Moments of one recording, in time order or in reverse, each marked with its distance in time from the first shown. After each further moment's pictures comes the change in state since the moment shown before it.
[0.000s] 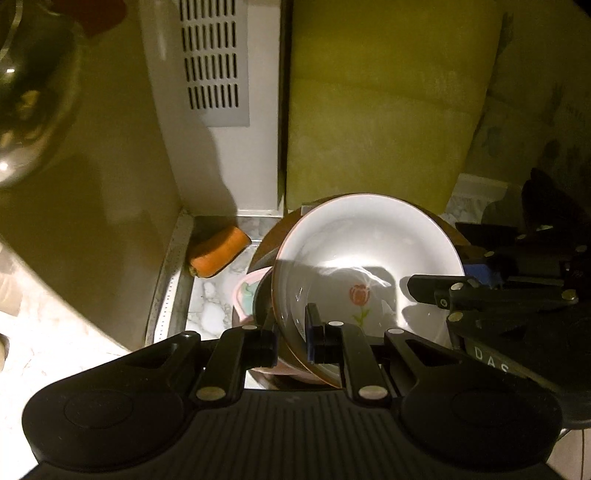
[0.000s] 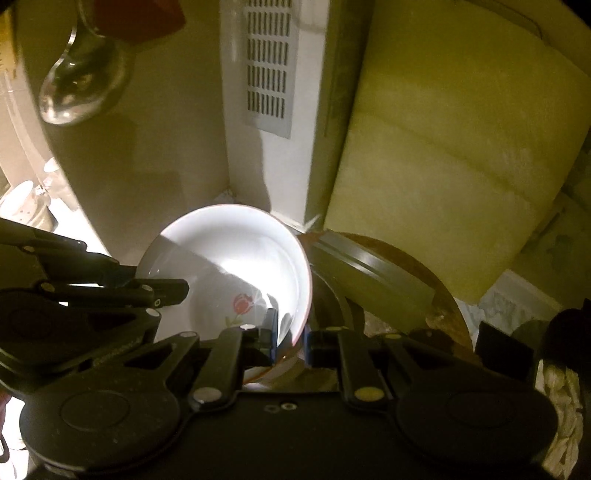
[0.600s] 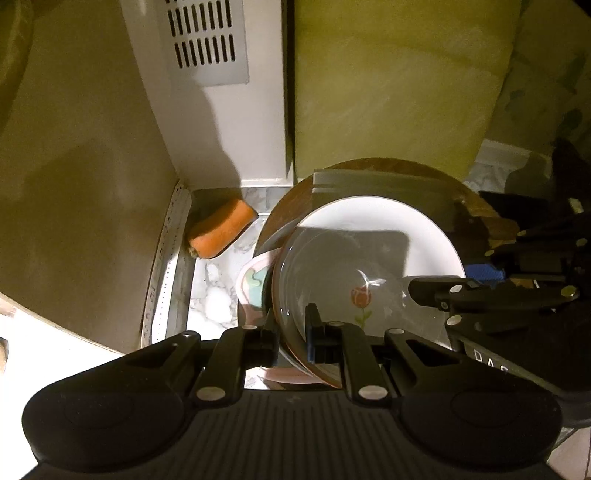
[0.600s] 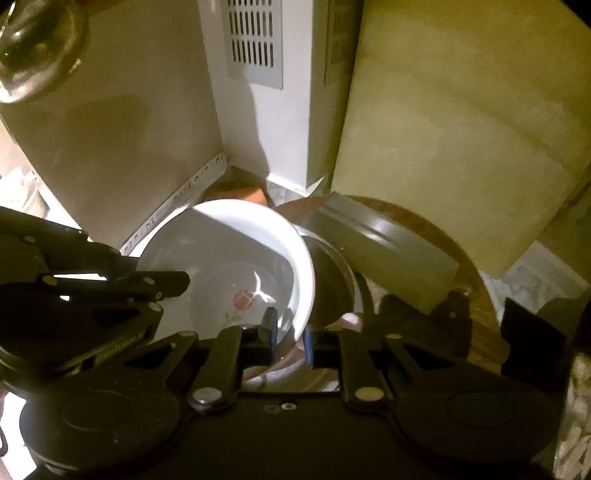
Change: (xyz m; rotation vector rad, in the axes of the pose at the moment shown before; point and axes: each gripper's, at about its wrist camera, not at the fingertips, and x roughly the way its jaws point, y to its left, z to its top) left arm 0.042 0.006 0.004 0.027 0.111 0.036; right arm 0.052 -0.012 0.000 0.022 0.124 0.063
